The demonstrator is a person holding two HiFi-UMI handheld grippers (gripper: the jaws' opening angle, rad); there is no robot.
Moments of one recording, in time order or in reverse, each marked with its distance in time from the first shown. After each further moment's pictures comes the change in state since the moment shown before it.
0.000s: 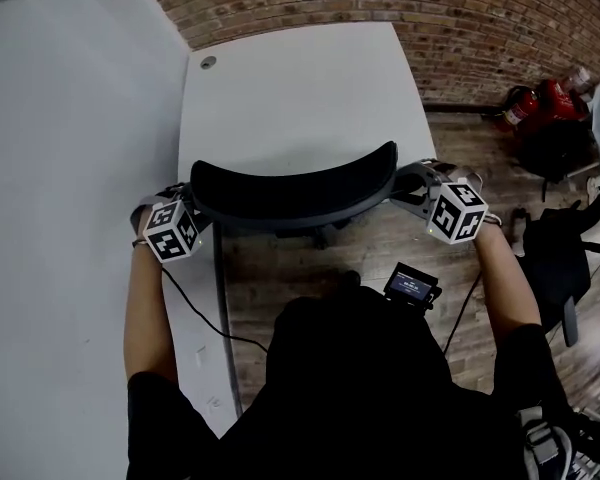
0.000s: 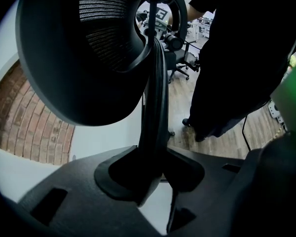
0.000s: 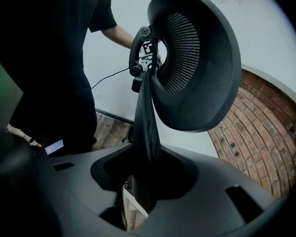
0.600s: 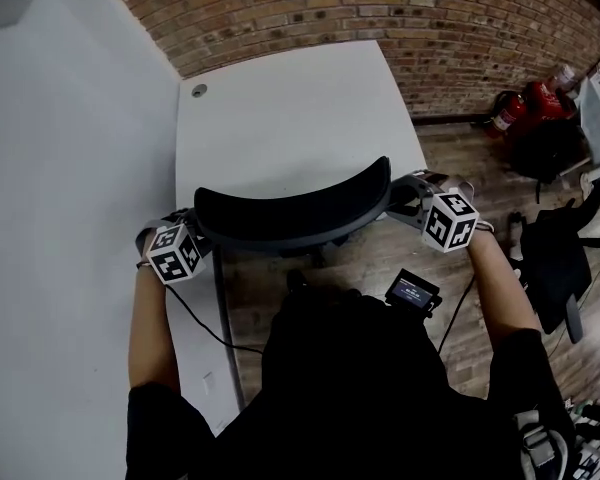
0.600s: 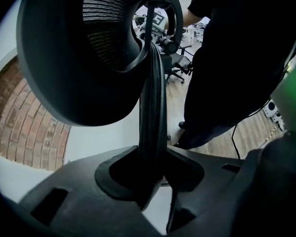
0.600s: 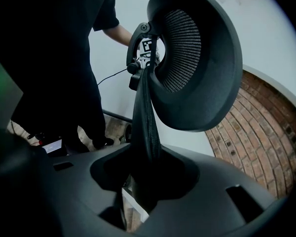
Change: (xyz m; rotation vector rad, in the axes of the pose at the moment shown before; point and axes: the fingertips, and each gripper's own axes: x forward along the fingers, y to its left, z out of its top) left arm 0.010 -0.002 0.005 0.023 -0.048 -0.054; right arm 0.006 -0.007 -0.010 -0.005 0.021 -0.039
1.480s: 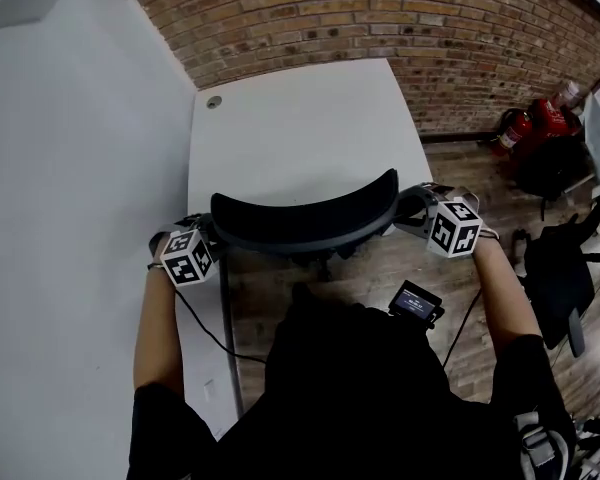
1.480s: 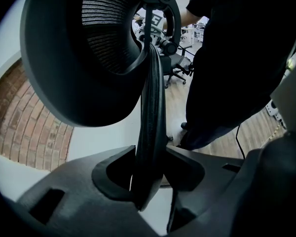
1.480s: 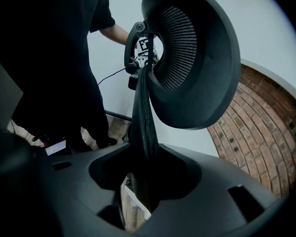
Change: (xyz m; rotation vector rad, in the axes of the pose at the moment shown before) left arm -0.004 -0.001 0.003 0.006 -0.017 0.030; right arm -0.006 0.001 0.000 0.029 0.019 0.037
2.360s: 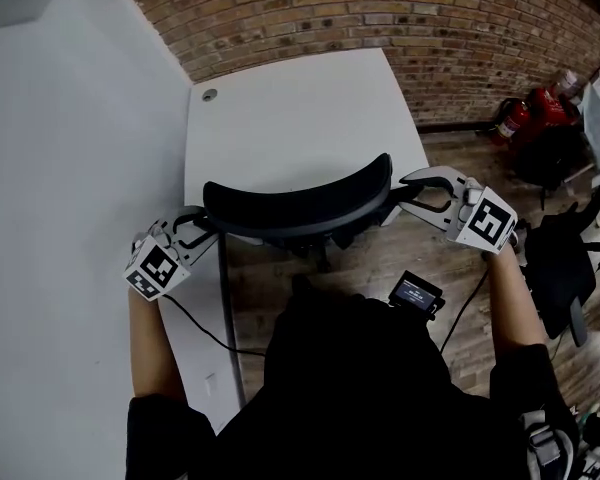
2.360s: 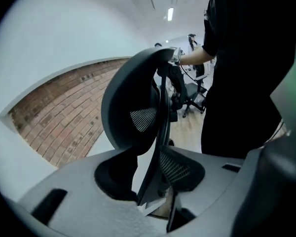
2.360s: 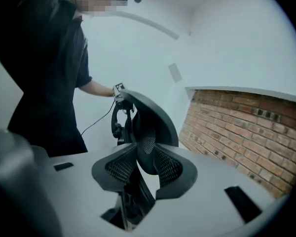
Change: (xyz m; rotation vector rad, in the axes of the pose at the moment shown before) left arm -0.098 0.018 0.052 -0.139 -0.345 0.218; right arm -0.104 -0.030 0.079 0.280 -0.491 -0.201
